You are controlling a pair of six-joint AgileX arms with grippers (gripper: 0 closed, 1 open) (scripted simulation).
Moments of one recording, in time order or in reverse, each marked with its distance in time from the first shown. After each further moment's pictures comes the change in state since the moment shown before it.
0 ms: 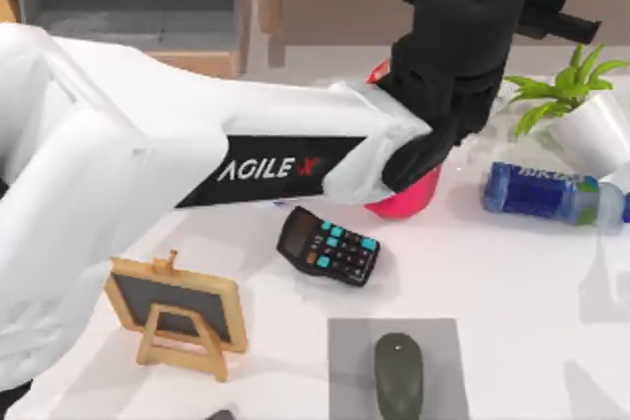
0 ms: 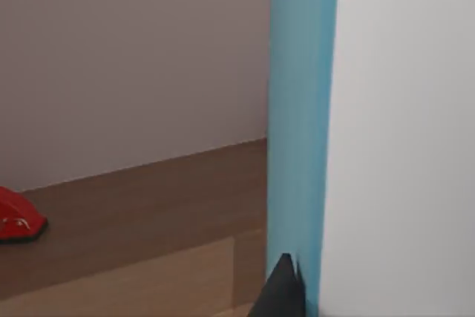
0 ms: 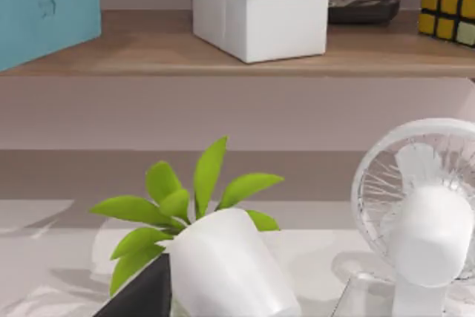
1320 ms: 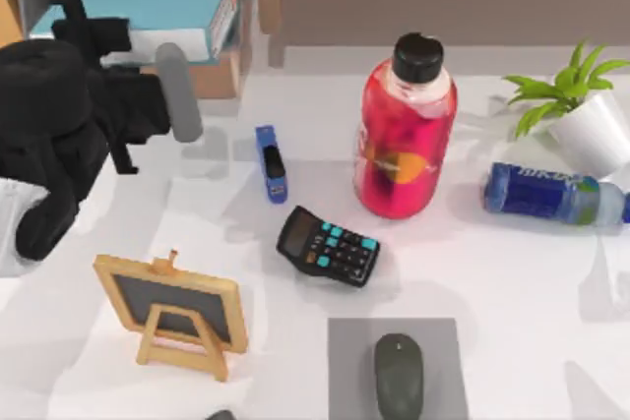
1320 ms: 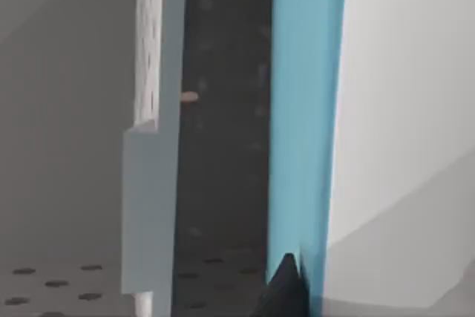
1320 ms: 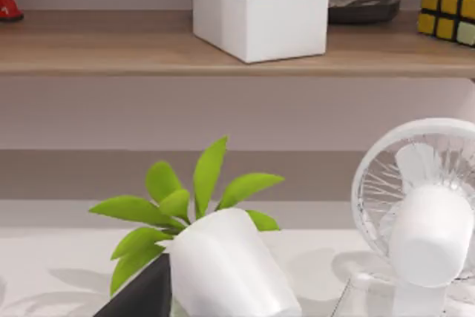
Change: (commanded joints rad) left arm 0.616 -0.454 -0.853 0.122 0.334 1.323; right arm 0.000 0.000 0.000 0.000 0.000 0.000
